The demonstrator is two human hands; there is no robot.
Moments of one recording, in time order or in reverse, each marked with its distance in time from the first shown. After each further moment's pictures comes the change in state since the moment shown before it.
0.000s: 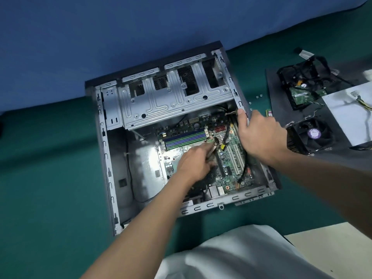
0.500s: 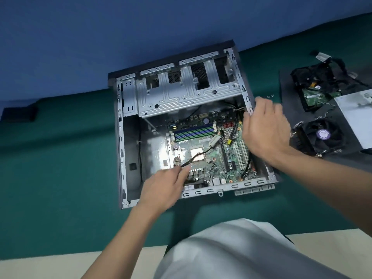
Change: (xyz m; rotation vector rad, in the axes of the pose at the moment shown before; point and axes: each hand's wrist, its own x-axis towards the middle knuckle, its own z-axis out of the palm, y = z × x) left_hand -0.122 -0.036 -0.014 0.209 0.179 -0.198; right_hand -0.013 -0.001 -0.007 -0.051 0.158 -0.252
